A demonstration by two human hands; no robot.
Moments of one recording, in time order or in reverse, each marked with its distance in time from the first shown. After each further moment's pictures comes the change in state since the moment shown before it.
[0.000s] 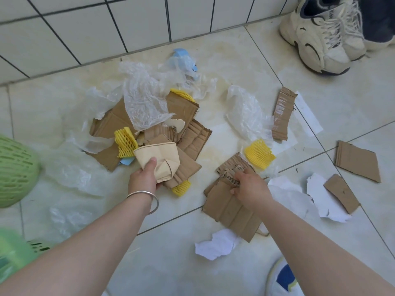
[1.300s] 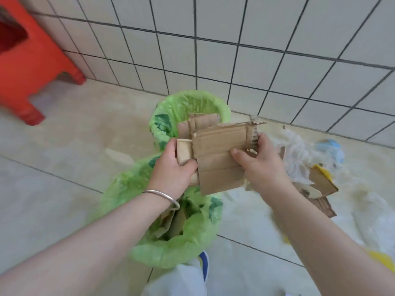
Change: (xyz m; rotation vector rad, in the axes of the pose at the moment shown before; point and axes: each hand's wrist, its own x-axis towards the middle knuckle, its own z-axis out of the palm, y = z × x) left_hand -0.156 0.100 -0.305 0.117 0.282 0.624; right_hand -0.191 -0.348 -0.092 0.746 -0.005 -0.706
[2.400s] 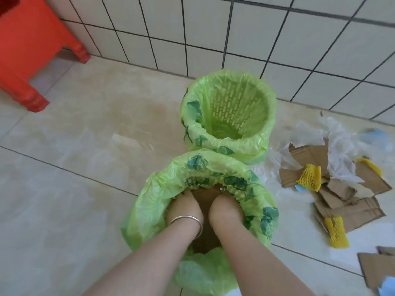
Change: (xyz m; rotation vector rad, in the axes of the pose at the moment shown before) left_hand 0.041 -0.173 -0.004 0.937 -0.323 -0.482; right_hand 0.008 0.083 0.194 -0.890 -0.391 0.522
